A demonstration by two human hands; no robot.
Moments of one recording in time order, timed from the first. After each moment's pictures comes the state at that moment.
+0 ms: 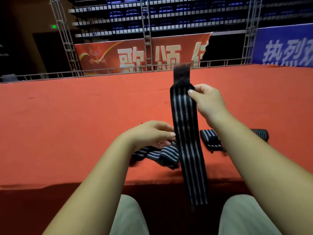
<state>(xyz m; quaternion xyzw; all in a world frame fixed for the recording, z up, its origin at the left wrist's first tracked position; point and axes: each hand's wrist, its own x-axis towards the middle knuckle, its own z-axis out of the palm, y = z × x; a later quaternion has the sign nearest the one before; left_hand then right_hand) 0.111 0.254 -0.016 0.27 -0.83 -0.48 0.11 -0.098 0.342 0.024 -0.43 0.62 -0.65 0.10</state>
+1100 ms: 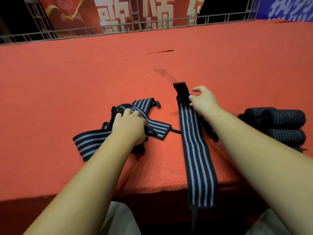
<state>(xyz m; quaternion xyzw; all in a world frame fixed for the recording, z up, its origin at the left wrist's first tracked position) 0.037 0.137 -0.126 0.41 -0.90 0.11 -0.05 -0.225 0.207 -0.125 -0.31 0.81 -0.48 0.16</state>
